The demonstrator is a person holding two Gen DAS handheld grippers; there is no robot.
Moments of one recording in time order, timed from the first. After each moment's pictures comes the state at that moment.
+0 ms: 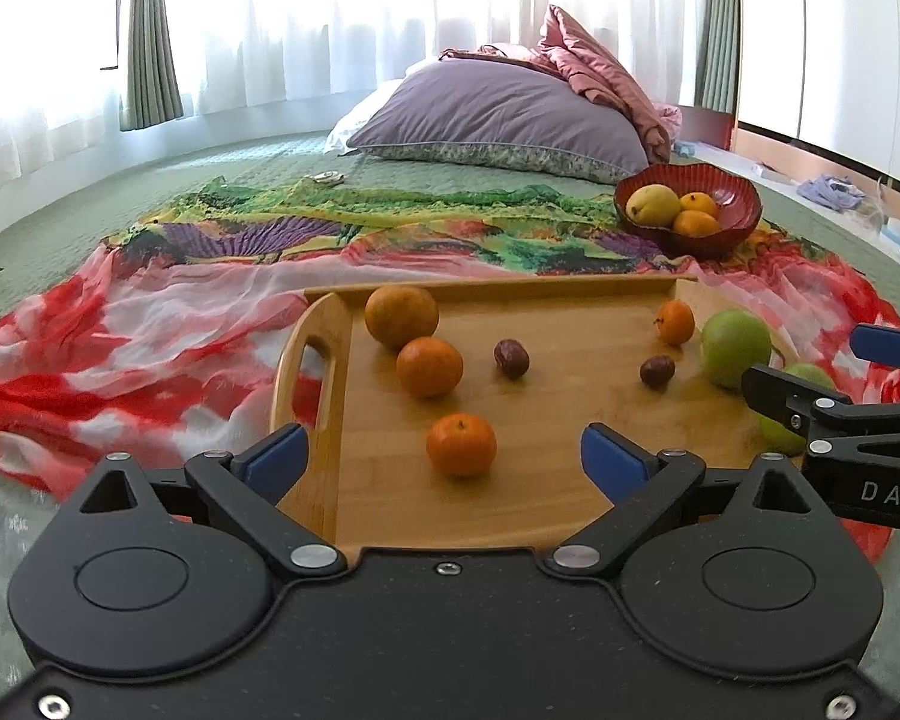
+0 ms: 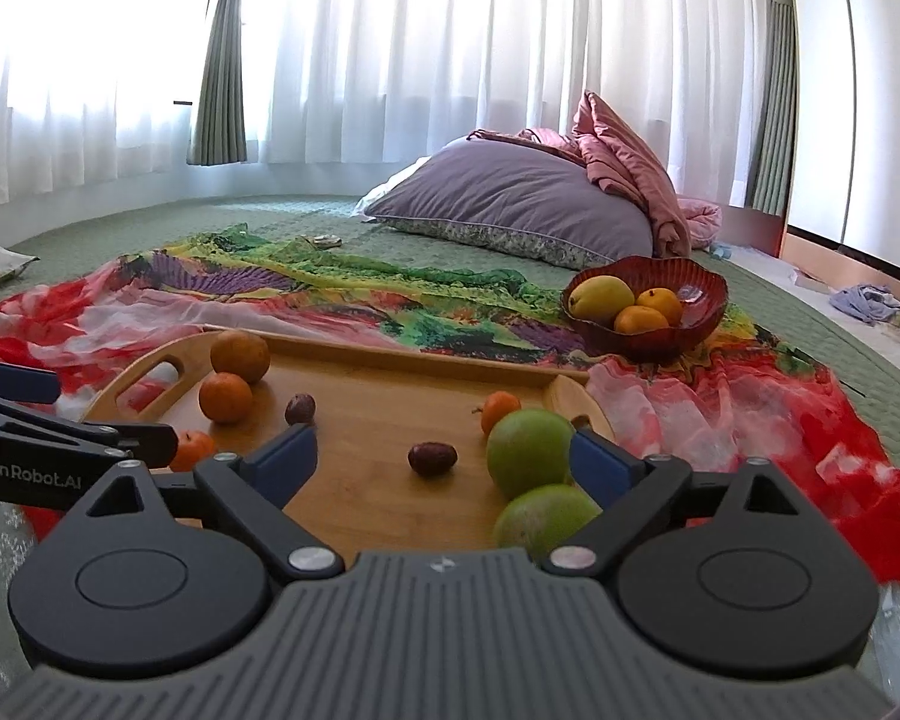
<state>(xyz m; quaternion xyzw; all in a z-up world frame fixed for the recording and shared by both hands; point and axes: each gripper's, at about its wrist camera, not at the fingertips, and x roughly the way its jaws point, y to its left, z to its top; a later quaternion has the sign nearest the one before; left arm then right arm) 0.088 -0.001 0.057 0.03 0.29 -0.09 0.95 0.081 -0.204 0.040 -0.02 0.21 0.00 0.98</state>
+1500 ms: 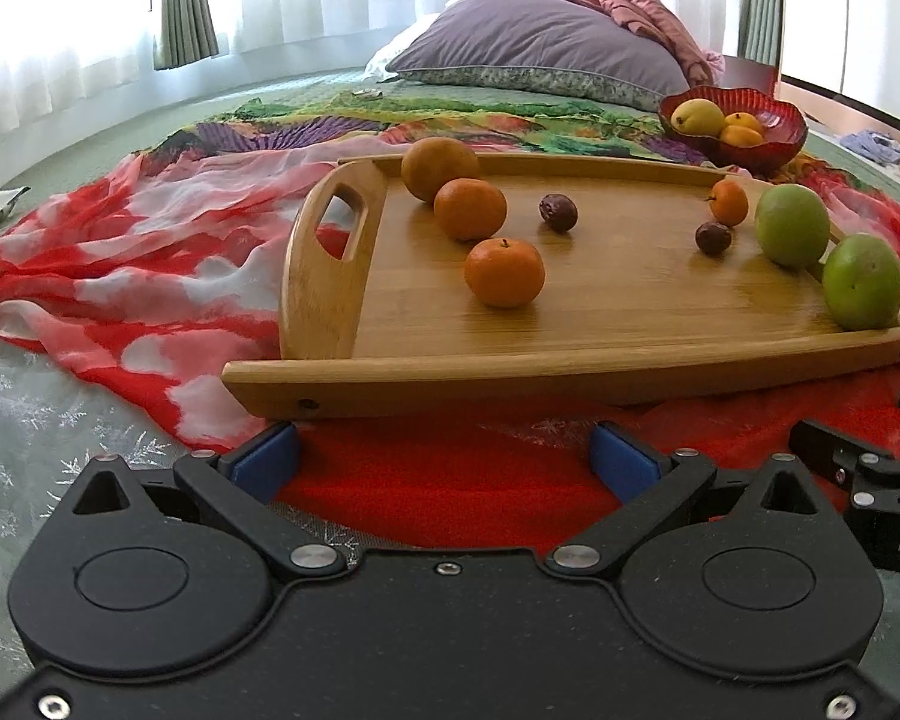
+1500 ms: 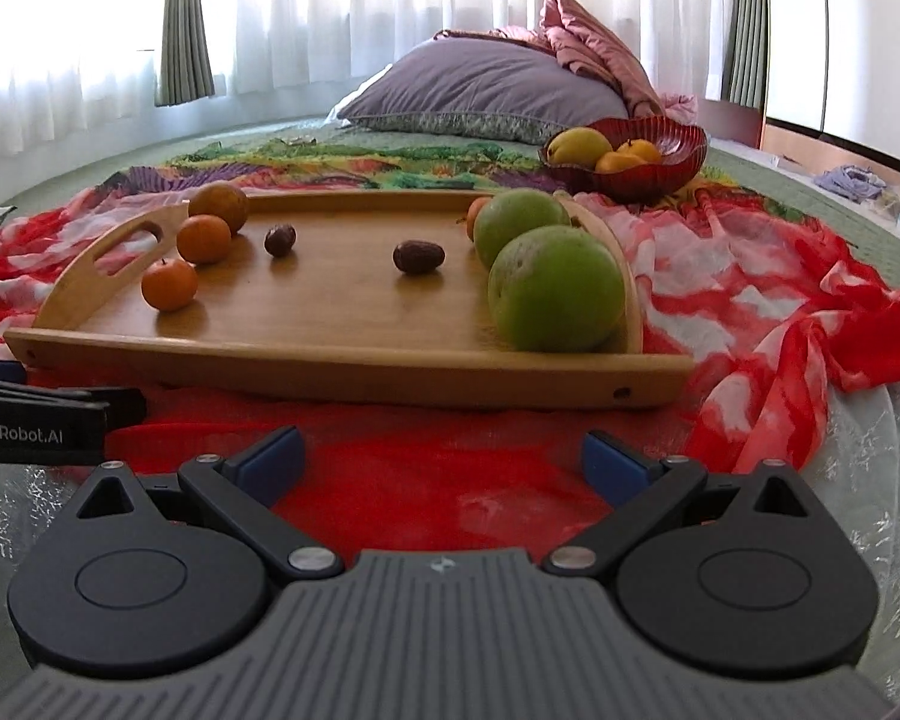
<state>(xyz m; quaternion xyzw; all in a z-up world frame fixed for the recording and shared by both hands) 0.074 0.005 -0.013 0.03 0.34 -0.04 0.94 0.055 -0.209 -0.036 0.02 0.29 -0.02 0.96</state>
